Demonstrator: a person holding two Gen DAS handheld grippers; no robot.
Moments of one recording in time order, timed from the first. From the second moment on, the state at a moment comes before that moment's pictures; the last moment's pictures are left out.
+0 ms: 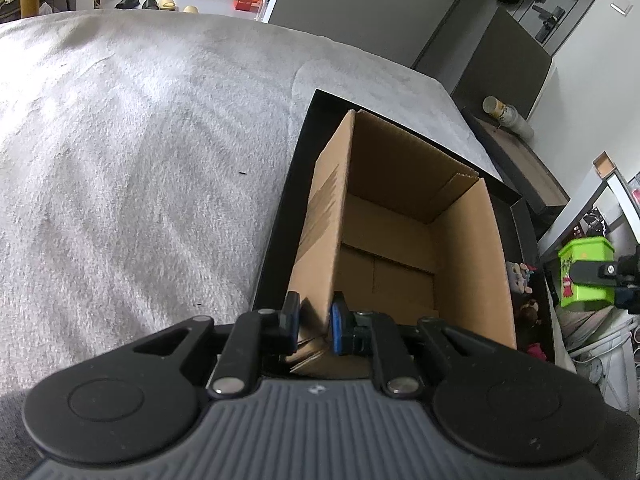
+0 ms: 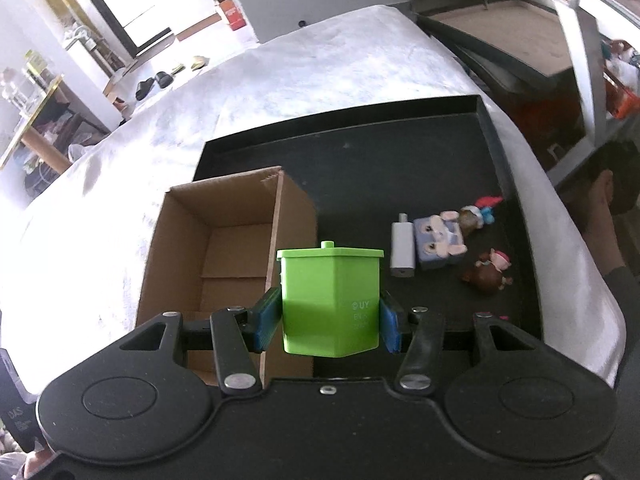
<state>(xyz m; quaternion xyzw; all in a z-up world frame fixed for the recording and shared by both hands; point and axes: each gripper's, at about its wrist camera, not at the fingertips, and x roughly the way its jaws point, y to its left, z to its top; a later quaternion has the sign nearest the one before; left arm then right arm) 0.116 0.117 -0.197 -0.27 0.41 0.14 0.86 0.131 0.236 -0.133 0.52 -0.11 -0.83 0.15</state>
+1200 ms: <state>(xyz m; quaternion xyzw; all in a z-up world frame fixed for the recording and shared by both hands) 0.113 0.131 -0.208 -0.33 0.39 0.14 0.85 0.089 0.089 -0.136 0.52 -0.01 -0.83 0.20</state>
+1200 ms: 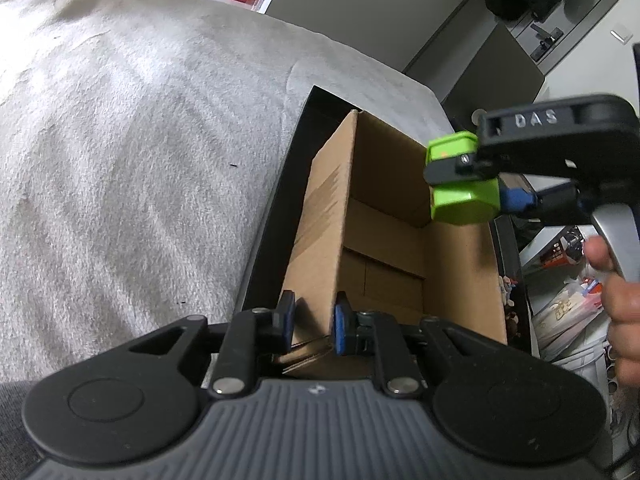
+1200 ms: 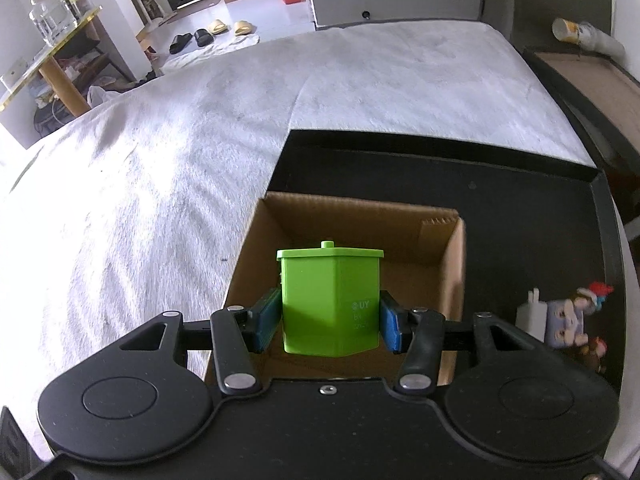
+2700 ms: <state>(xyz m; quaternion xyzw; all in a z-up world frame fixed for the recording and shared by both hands) 0.118 0.128 -0.206 -0.31 0.39 0.16 0.85 0.128 0.270 -0.121 0.50 -0.08 -0.85 0.11</state>
